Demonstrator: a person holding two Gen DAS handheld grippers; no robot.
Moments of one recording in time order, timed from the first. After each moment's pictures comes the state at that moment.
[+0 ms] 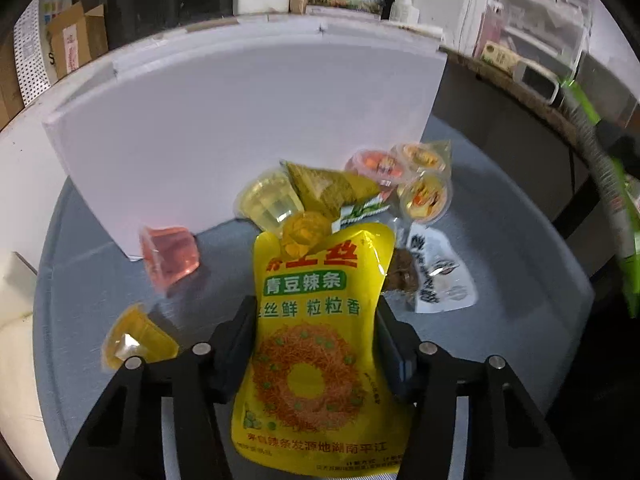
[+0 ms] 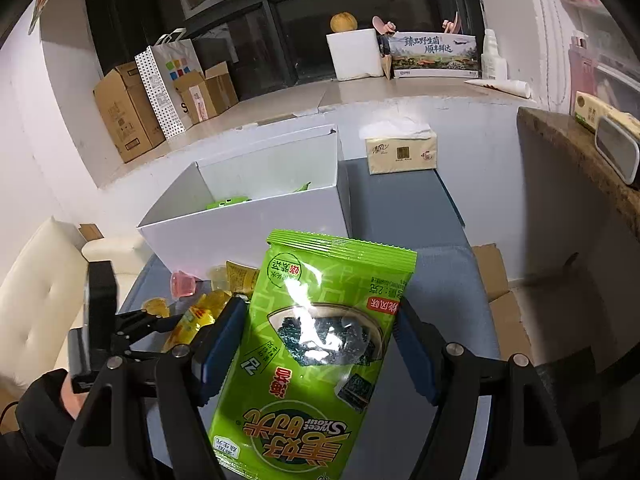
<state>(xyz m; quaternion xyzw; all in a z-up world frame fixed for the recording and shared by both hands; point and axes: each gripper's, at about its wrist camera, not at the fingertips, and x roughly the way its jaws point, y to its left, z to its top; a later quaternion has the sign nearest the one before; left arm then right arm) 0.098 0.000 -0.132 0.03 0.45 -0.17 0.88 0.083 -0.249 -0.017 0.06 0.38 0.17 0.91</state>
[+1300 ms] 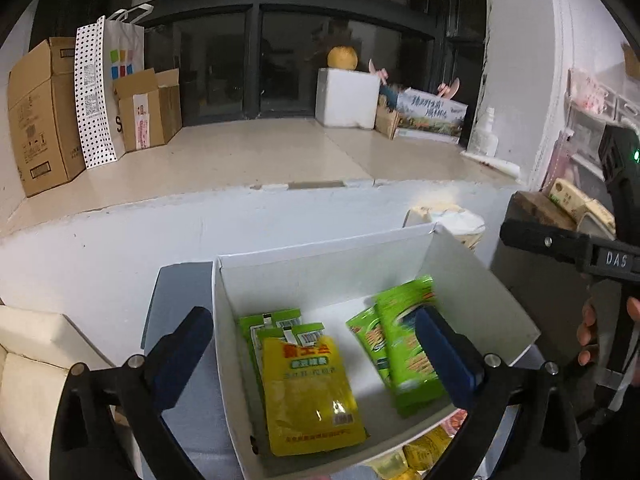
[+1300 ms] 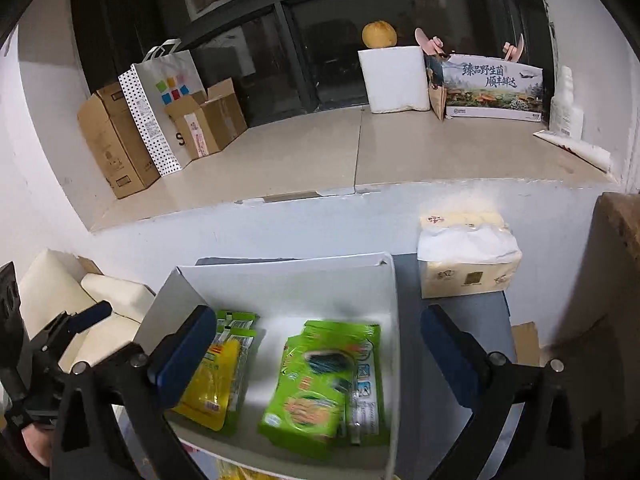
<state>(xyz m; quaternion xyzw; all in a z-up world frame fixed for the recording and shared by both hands) 0.229 0.073 0.005 -0.02 0.32 -0.07 0.94 0.298 -0.185 0.035 0.05 0.36 0.21 0.91</state>
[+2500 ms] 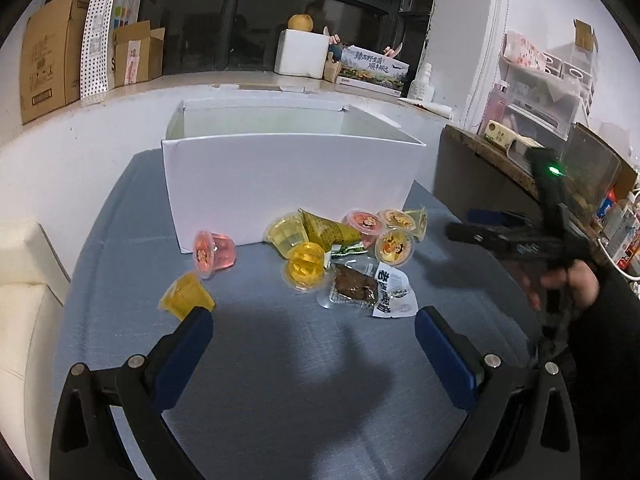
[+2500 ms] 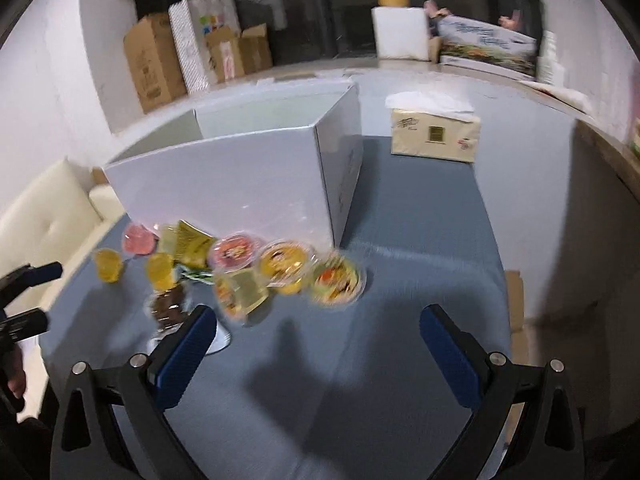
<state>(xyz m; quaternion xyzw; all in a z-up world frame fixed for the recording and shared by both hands) 0.028 0.027 -0.091 -0.05 0.36 -0.13 0.92 0.169 -0.256 -0.096 -0.04 0.39 0.26 0.88</state>
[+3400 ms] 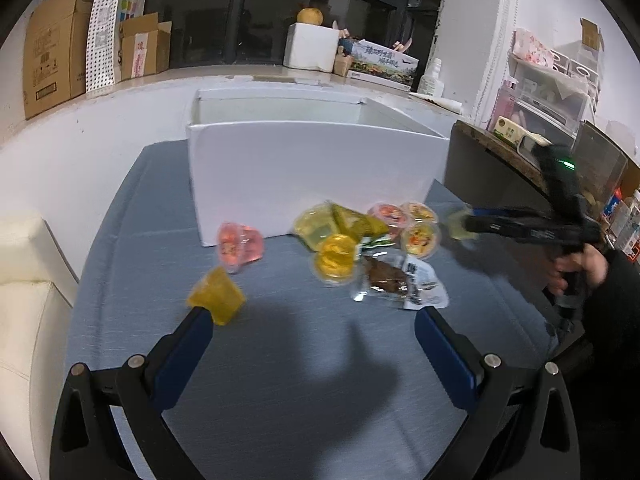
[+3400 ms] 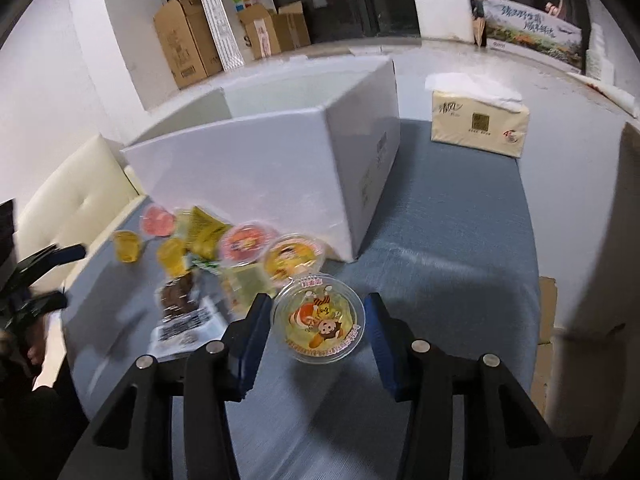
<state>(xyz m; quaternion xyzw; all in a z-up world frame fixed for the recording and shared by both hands) 0.037 0.055 -0.104 -0.05 0.37 -0.13 0.92 0.159 -0.265 -0.095 -0.02 0.41 0.33 0.85</state>
